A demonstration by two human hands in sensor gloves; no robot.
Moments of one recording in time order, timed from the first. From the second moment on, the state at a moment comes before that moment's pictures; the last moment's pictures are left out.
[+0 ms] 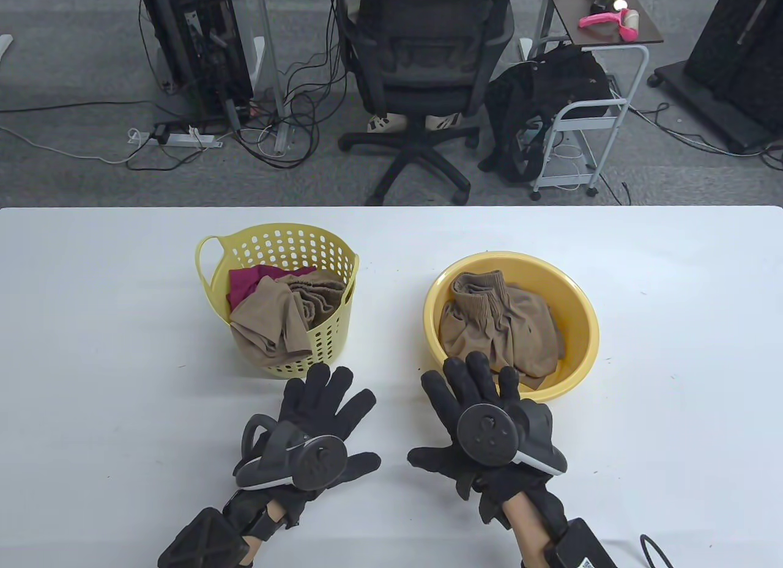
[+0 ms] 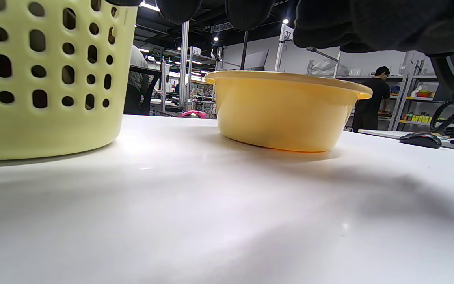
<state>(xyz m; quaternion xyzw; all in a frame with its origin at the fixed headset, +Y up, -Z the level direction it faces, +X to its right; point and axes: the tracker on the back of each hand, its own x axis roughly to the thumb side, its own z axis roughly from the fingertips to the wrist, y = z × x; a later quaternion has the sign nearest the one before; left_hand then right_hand) -0.149 -0.696 -0.256 0.00 -0.32 0.03 0.95 0.100 -0.664 -0.265 0.24 -0.01 0.96 0.17</state>
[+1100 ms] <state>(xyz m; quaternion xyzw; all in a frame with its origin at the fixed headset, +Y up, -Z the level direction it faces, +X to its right) -0.163 -0.693 -0.257 0.00 -0.32 0.06 0.95 0.144 -0.618 -0.410 0.11 0.04 0.99 0.09</state>
